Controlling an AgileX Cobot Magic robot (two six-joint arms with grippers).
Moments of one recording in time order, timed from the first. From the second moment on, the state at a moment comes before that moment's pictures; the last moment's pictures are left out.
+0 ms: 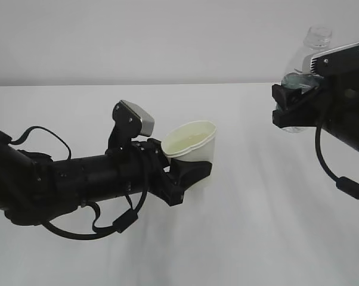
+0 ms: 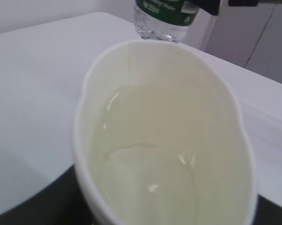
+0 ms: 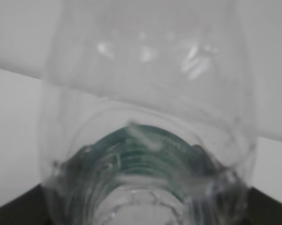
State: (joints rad) left arm -0.60 2.00 -0.79 0.58 -0.95 -0.46; right arm 0.23 1.67 -0.64 0.03 -0.74 -0.18
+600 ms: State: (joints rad) left arm -0.42 2.00 -0.79 0.55 -0.95 -0.45; right arm 0.23 1.67 -0.64 0.13 -0.68 -0.18
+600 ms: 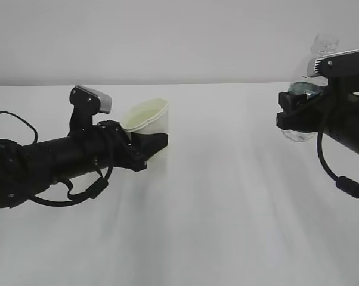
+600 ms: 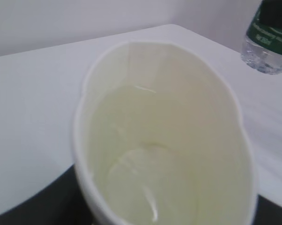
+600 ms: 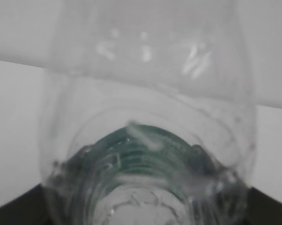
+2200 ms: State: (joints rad) left arm -0.18 2.00 -0.79 0.41 -0.92 -0.36; right arm 0.23 1.94 -0.64 0.23 -0.86 -0.18
